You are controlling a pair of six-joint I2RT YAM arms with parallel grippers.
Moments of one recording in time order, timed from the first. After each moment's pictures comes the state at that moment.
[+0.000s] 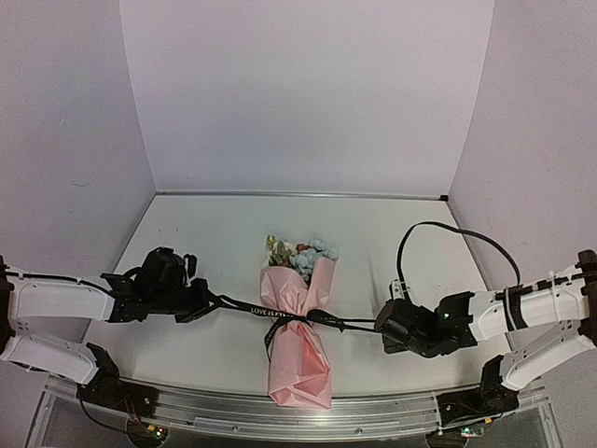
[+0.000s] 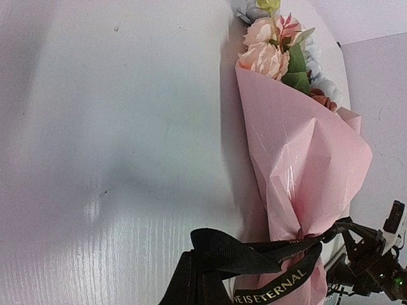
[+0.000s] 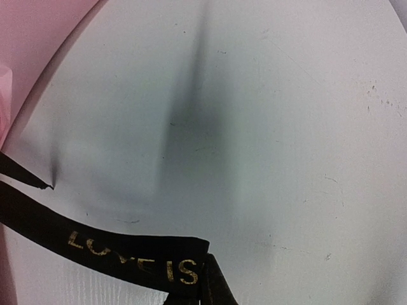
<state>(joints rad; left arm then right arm) -0.72 1.18 0.45 0.00 0.09 -0.98 1.14 1.32 0.59 -0.49 0.58 0.90</state>
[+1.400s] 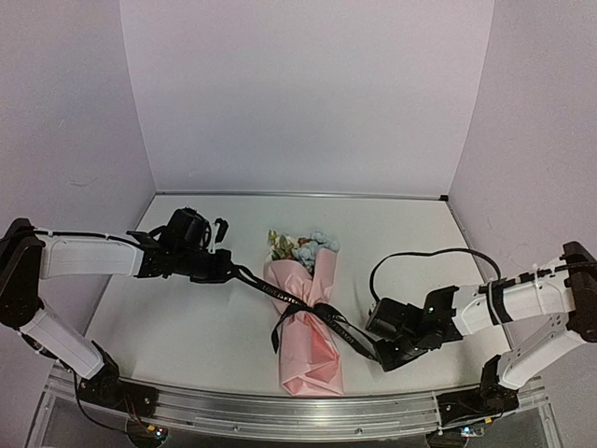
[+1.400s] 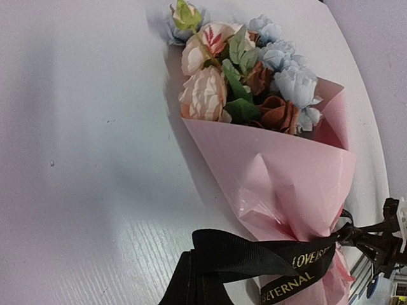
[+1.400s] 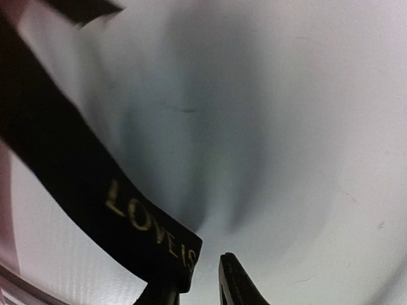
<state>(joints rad) -0.66 1.46 0.82 -0.13 0.15 -0.55 1.13 1.43 0.67 -0.61 0.22 0.71</state>
